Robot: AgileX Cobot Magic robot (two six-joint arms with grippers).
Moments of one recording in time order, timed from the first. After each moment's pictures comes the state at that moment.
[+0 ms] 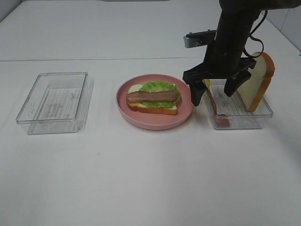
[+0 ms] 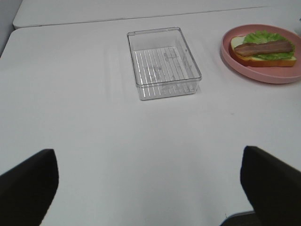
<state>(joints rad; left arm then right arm) 0.08 0.00 -0.52 -0.14 1.08 0.15 0.34 2.12 -1.62 -0.04 1.04 -0.04</state>
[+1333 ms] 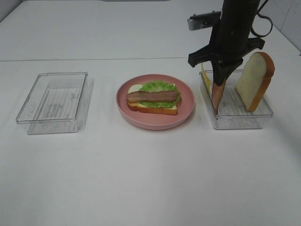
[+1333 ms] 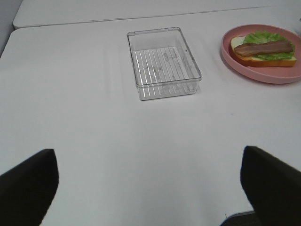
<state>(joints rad) 0.08 0.00 -0.52 -0.14 1.08 0.15 0.34 2.09 -1.75 -0.09 1.20 -0.04</state>
